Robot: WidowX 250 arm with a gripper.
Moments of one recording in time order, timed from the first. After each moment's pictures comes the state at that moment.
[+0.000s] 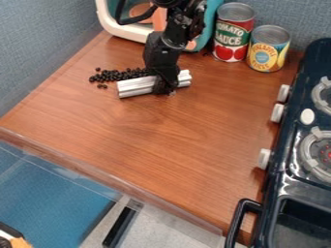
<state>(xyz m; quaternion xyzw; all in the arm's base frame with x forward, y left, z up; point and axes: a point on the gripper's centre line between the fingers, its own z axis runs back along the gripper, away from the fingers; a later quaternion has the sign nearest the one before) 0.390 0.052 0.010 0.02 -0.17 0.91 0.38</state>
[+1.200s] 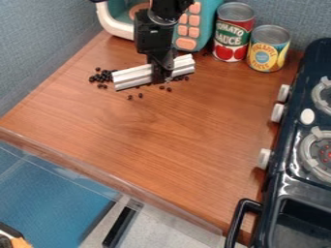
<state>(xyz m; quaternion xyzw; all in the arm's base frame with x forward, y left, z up) 0.366 0.039 0.065 -0.04 -0.13 0.90 0.42</state>
